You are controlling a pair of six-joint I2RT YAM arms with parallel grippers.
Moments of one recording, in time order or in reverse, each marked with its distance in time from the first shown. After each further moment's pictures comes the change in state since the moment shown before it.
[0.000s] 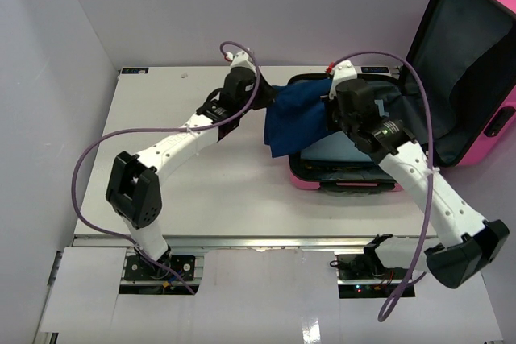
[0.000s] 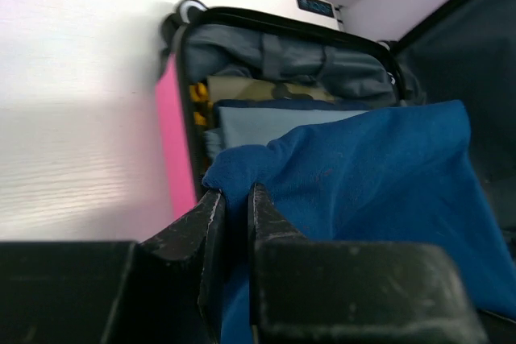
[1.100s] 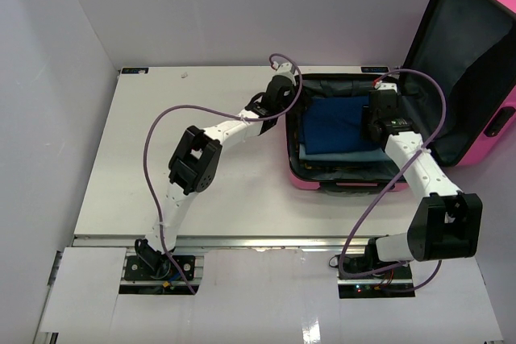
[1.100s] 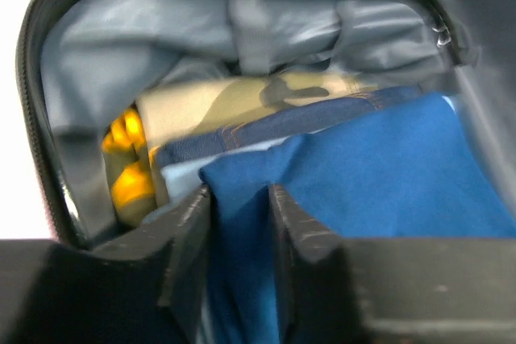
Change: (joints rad) left arm -0.066 0.622 0.431 0.178 0.125 0.069; right arm -0.469 0.110 -0.274 0.139 0.019 0.024
